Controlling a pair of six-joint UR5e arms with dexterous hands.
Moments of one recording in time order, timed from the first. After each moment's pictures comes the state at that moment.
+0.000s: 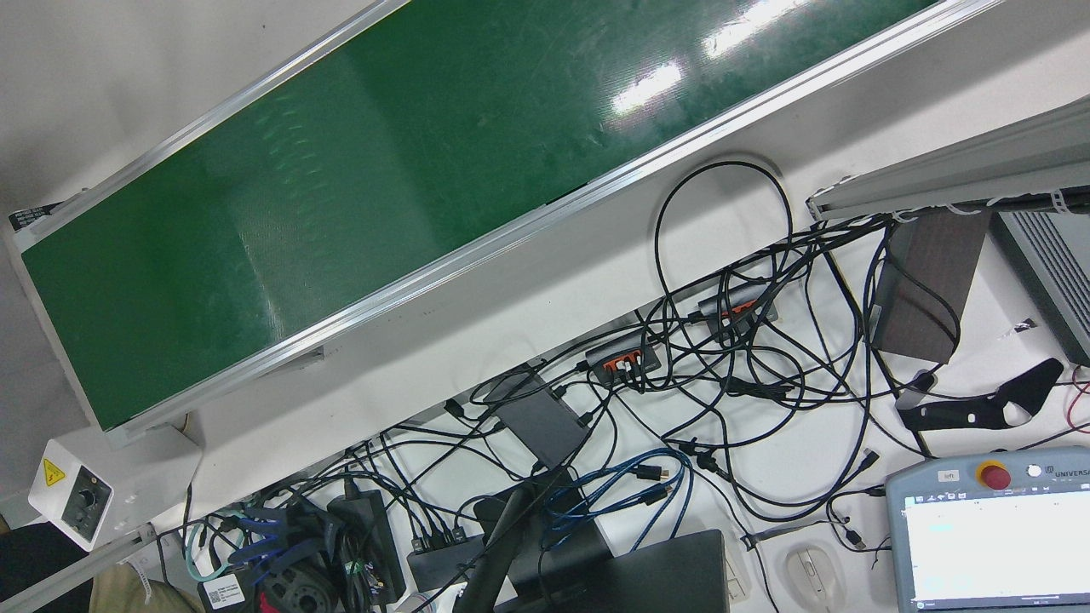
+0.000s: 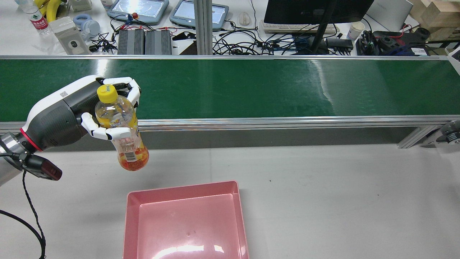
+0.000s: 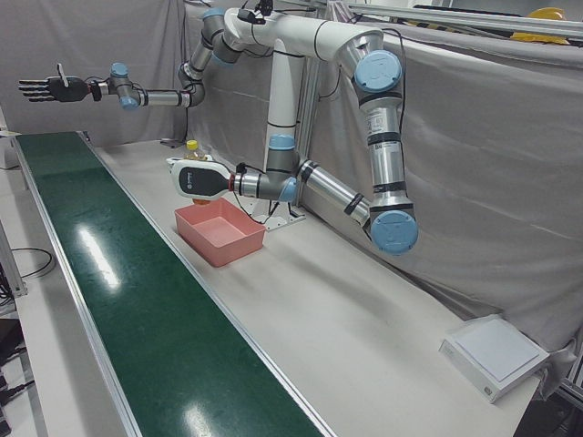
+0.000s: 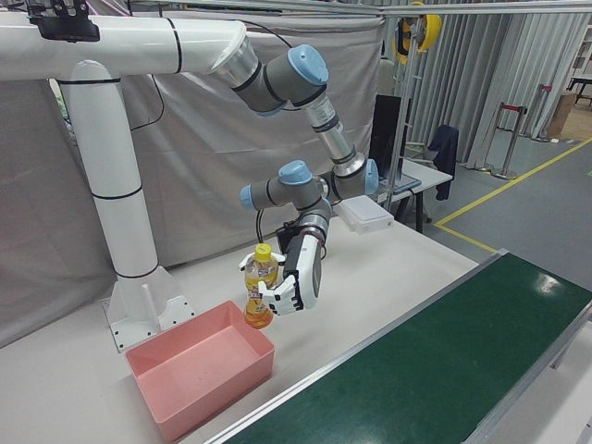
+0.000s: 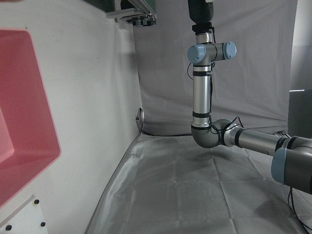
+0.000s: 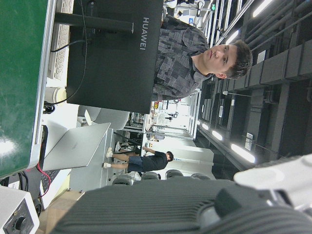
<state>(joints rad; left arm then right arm) -0.67 -1.86 -2.29 0.49 1.33 0.49 1.60 -1.57 1.64 -3.27 -1.58 -0.10</state>
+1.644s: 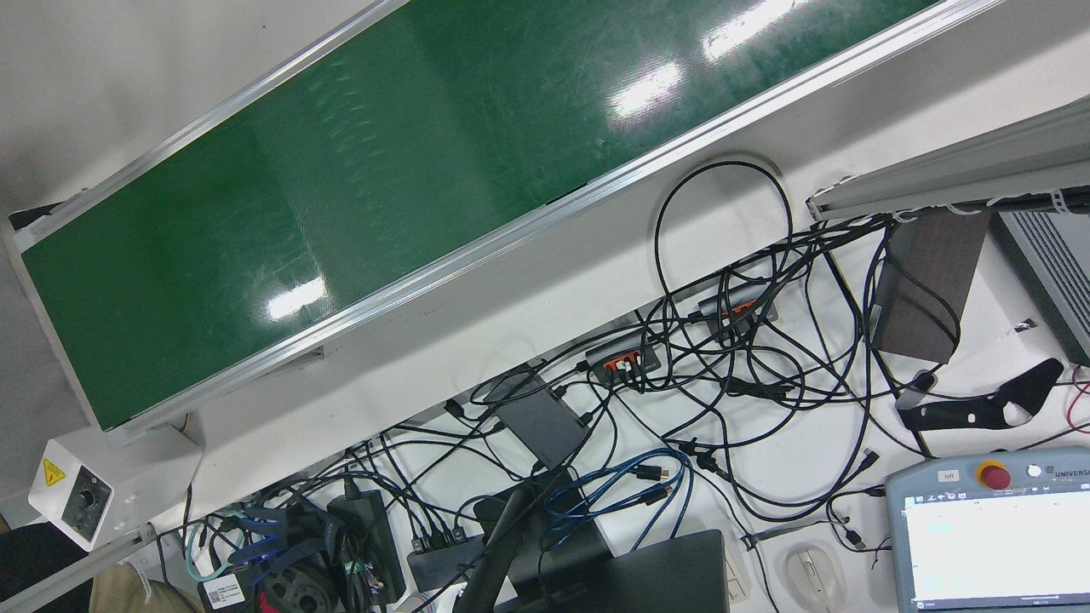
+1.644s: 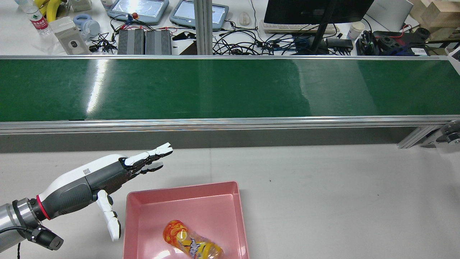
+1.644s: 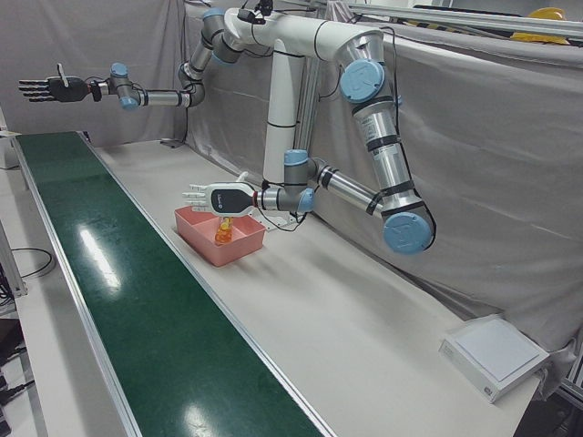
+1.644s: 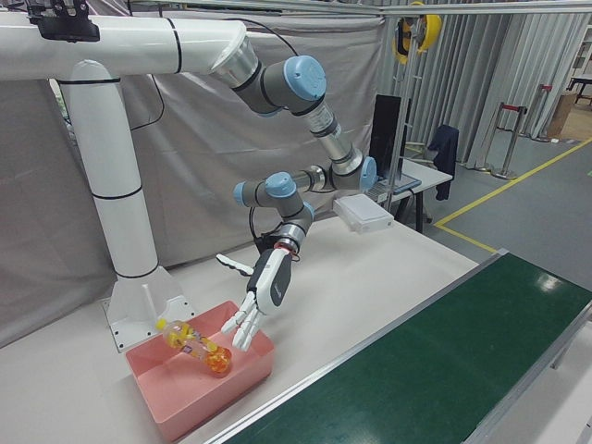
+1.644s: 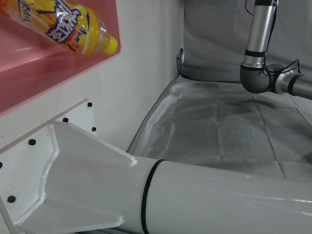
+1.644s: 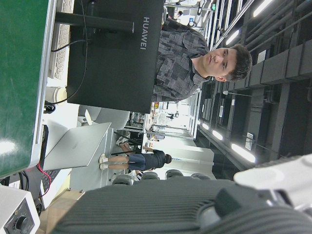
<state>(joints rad) -0.42 -1.68 -2.34 0.45 1.32 0.62 1.60 -1.57 1.64 -3.27 -1.58 -0.10</state>
